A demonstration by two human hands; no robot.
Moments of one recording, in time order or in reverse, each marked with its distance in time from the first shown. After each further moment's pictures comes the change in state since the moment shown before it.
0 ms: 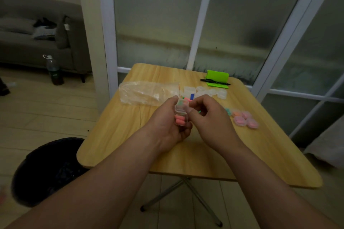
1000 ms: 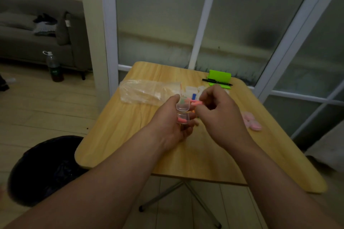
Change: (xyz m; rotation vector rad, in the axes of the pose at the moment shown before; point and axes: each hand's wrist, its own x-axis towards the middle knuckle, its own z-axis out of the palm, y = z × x) left_hand 0.006 0.002 0.005 -0.010 0.087 0.031; right_hand 0.003 -0.019 -0.016 0.075 0.045 -0.056
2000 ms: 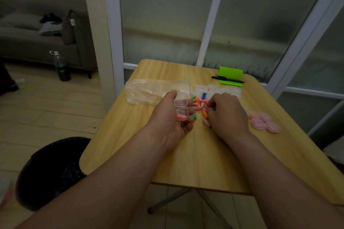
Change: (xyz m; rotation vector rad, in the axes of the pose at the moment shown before) left_hand 0.011 0.015 -0.018 -0.066 0.129 0.044; right_hand 0.047 0.072 0.035 -0.711 -0.011 0.055
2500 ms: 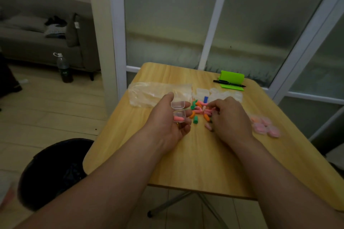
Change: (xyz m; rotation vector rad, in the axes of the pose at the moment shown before) left_hand 0.001 0.005 -0.010 -0.030 0.025 0.005; right_hand -0.001 0.003 -0.004 0.064 -0.039 0.012
